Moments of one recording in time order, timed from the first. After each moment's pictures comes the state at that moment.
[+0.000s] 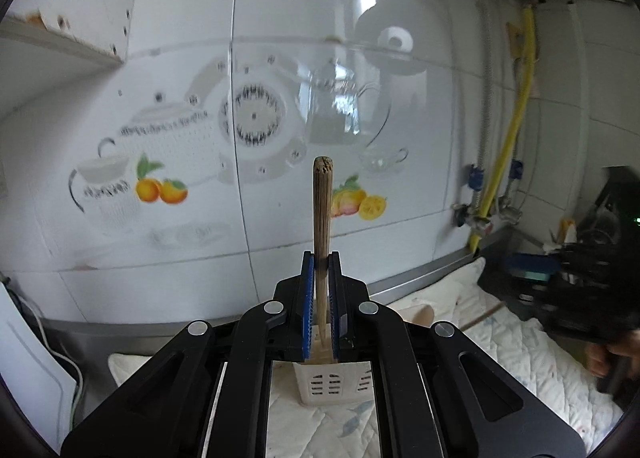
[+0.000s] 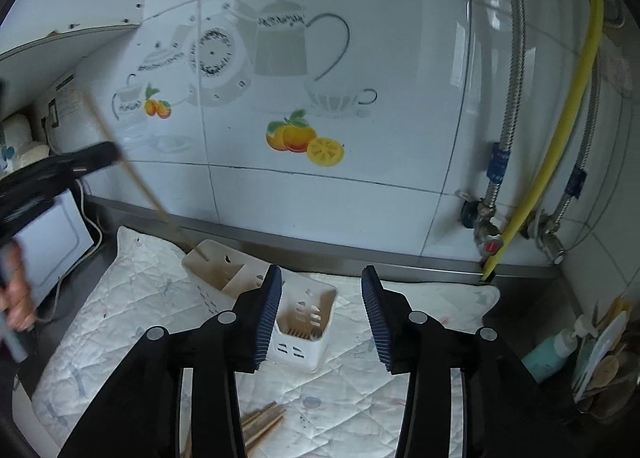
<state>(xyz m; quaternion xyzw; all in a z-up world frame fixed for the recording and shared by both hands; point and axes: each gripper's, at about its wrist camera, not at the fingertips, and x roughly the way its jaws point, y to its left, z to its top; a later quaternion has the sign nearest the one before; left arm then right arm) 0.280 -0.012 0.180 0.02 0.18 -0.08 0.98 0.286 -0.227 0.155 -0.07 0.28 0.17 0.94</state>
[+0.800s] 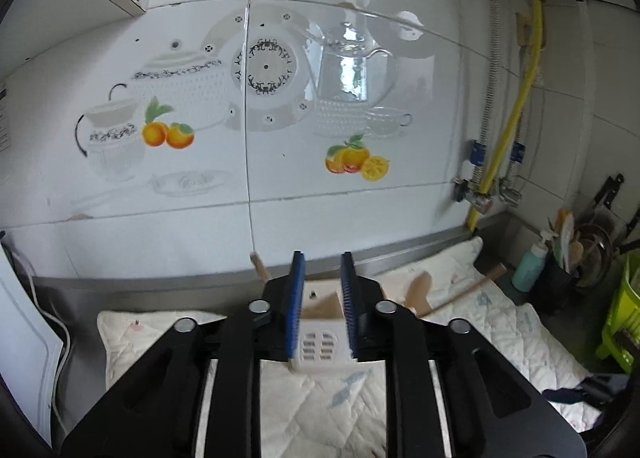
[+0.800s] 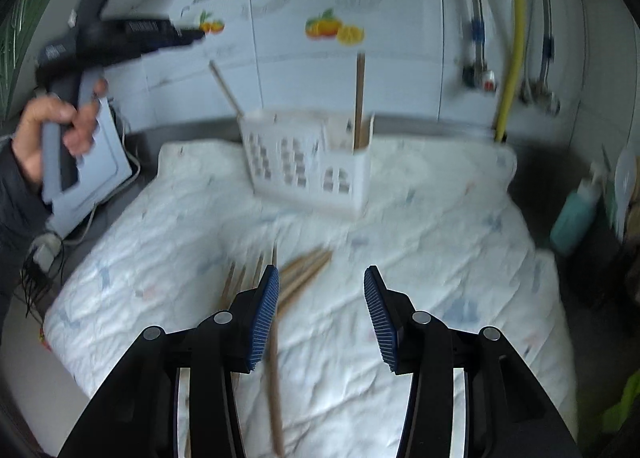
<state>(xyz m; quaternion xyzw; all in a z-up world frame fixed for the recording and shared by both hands) 0.247 -0.005 0.151 -0.01 0.21 -0.08 0.98 0.138 -0.254 0.028 -0.04 0.34 0.20 0.92</state>
